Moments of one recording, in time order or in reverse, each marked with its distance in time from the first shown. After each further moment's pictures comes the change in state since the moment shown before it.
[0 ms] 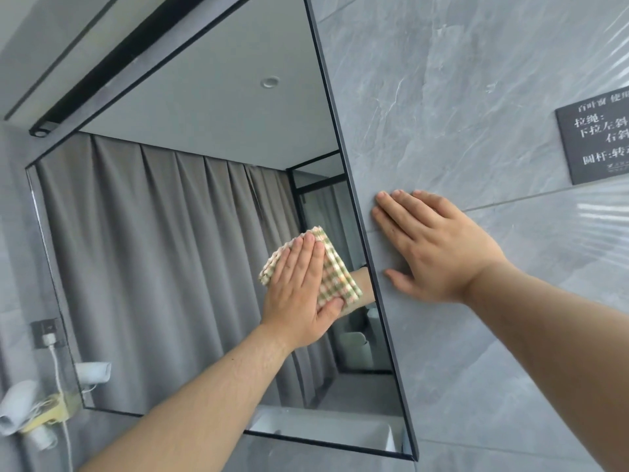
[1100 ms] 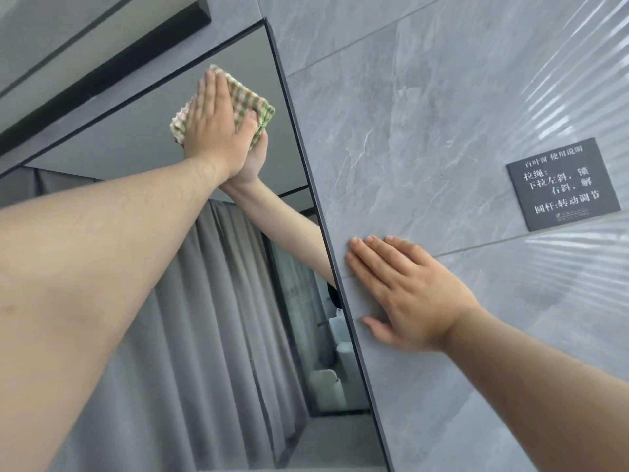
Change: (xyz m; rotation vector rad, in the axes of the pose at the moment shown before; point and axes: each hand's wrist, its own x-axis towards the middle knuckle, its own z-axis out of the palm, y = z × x) left_hand 0.261 -0.125 -0.111 -0.113 0.178 -0.362; right_hand 0.000 -0.001 -0.002 0.002 -0.039 0.016
